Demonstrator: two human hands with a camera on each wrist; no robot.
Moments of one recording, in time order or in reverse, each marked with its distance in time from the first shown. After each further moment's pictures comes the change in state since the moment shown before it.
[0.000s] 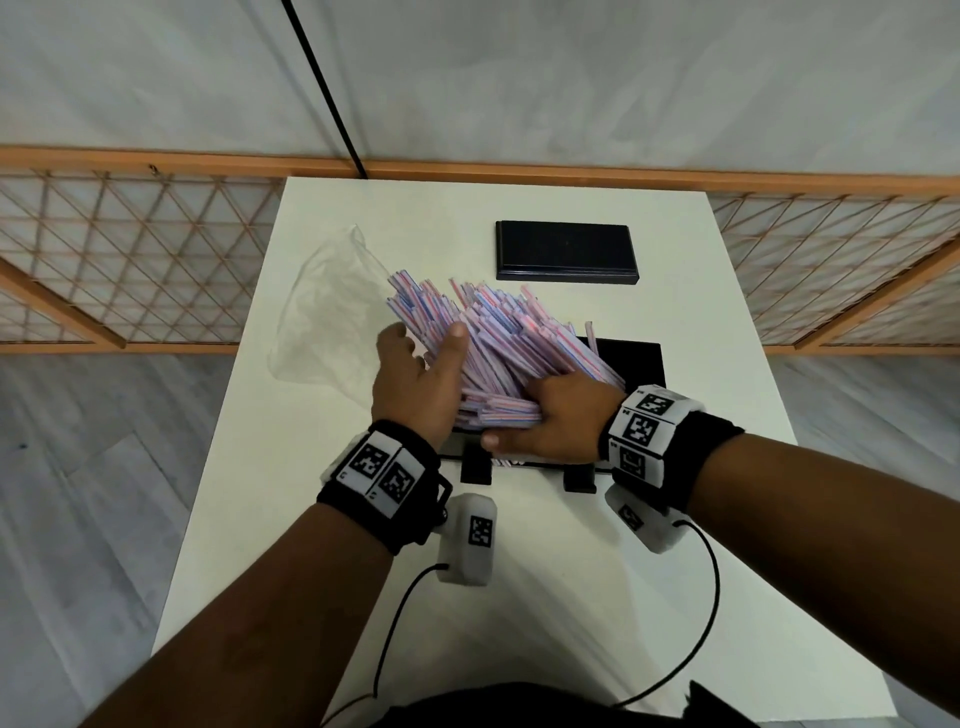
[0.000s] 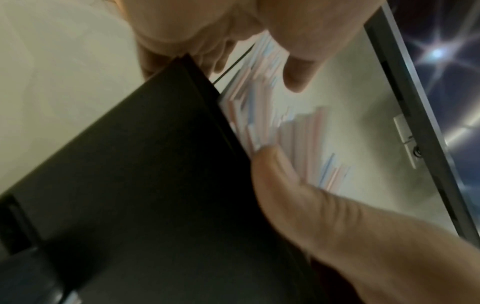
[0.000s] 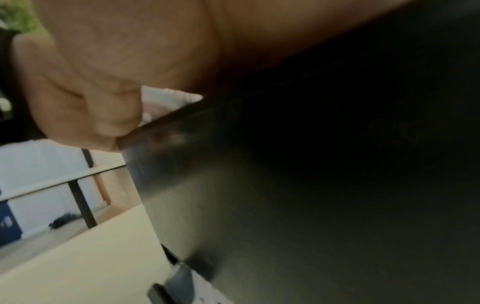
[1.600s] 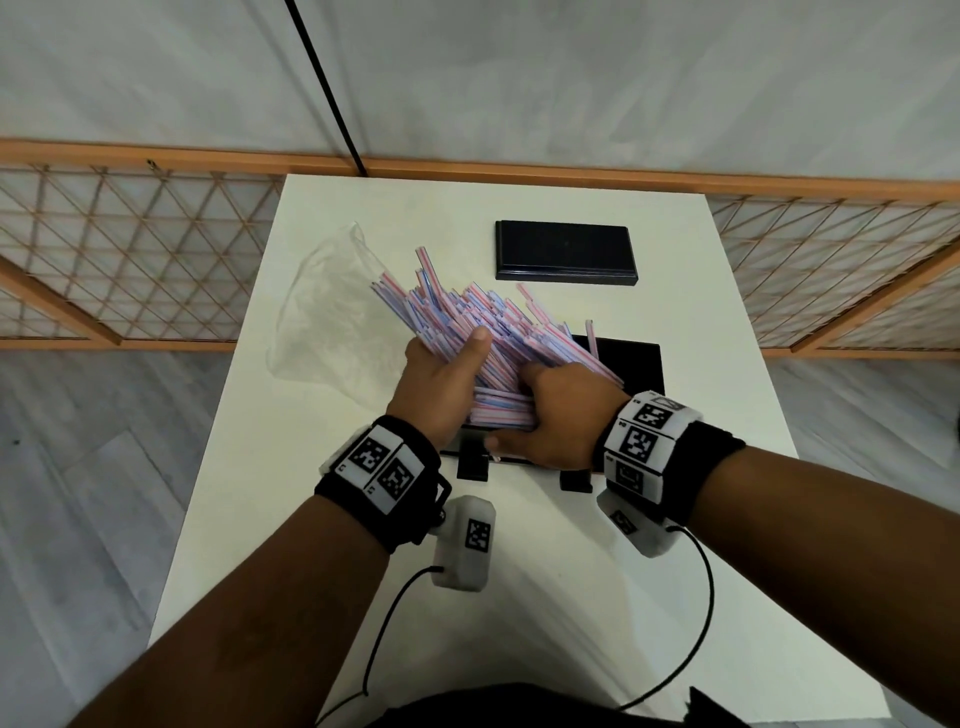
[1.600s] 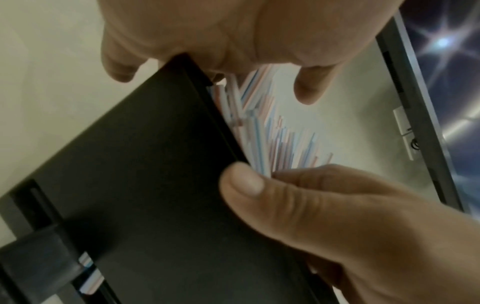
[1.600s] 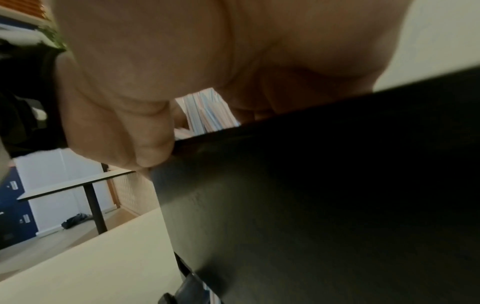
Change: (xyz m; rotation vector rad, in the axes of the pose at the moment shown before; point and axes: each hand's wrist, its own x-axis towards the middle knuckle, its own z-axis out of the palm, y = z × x) left_hand 0.013 -0.012 0.010 -0.036 -0.158 -0.070; right_hand -0.012 -0.012 -0.006 -0.095 0.118 -0.008
